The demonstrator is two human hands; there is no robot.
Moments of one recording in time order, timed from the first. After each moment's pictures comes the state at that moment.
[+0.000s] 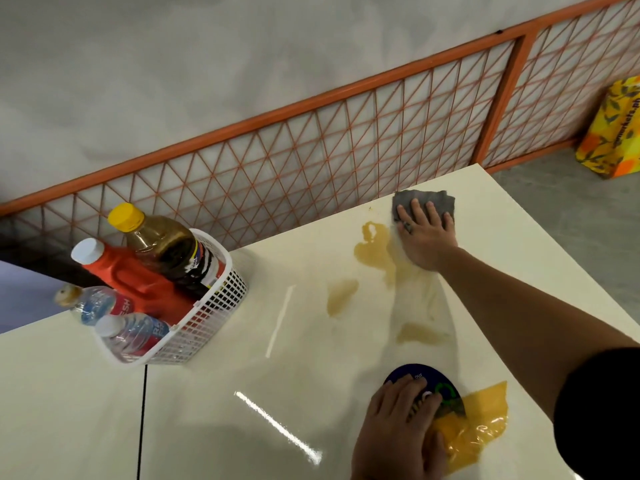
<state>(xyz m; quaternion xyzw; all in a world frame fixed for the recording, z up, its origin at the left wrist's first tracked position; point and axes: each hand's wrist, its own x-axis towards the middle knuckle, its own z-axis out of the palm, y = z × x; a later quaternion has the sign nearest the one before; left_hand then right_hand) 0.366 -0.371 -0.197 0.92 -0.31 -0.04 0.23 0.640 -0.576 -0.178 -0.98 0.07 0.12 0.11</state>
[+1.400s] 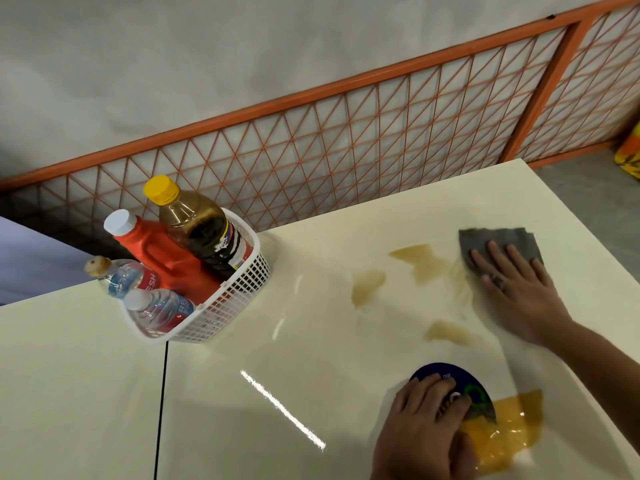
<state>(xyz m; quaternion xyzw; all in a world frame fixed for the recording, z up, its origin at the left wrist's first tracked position) 0.370 -0.368 -0.197 0.93 -0.31 -0.03 0.20 0.513 -0.632 -0.193 -0.99 0.02 0.09 0.12</state>
